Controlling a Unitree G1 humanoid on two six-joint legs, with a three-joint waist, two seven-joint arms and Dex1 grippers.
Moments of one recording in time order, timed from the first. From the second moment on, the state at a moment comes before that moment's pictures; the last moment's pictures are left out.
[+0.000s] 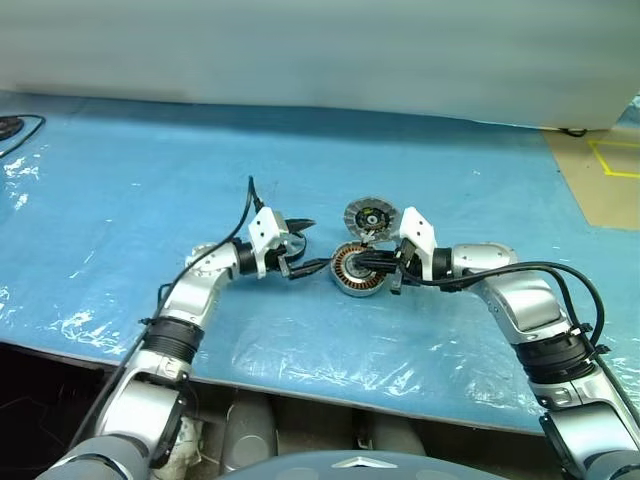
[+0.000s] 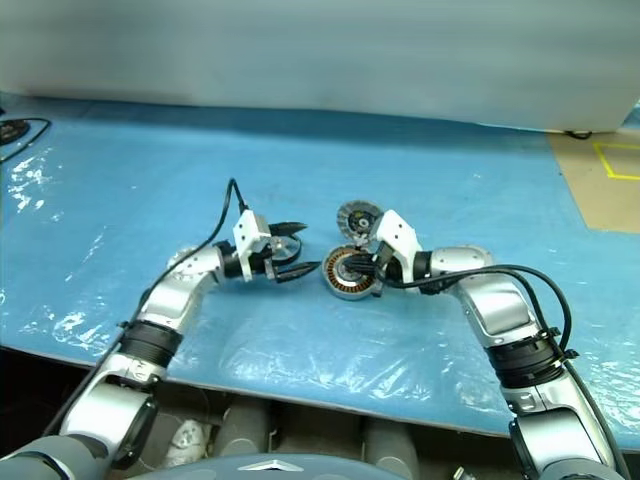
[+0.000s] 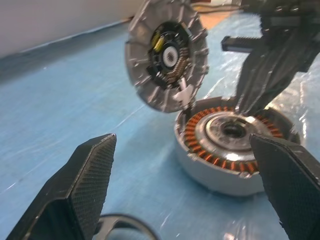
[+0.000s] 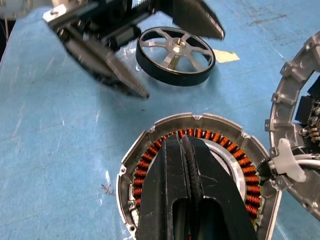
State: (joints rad) left arm -0.52 0.32 -0.15 0.37 -0.23 -0.04 -1.02; right arm -0.40 -0.60 0.19 -0.14 0.28 0.57 0.98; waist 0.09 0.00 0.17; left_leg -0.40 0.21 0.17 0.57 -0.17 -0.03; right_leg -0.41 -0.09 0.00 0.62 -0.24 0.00
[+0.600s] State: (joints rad) left arm -0.80 0.51 -0.13 0.65 -0.19 0.09 -1.27; right arm -0.36 -0.60 0.19 -0.20 0.27 0.57 0.94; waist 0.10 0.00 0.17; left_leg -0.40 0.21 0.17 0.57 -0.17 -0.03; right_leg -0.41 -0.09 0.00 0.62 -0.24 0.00
